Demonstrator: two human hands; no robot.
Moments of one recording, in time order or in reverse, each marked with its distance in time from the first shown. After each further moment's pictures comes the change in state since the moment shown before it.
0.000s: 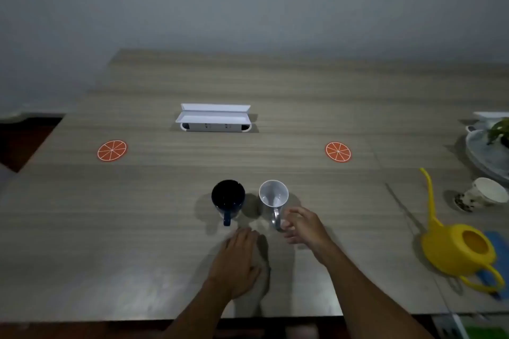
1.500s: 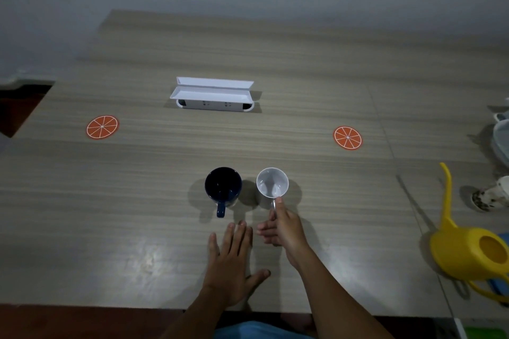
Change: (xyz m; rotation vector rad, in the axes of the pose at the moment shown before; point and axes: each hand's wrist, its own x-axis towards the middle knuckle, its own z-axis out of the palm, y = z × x) left_hand 0.000 0.002 0.060 0.064 -0.010 -0.160; right_hand 0.004 0.011 0.041 0.157 0.001 0.141
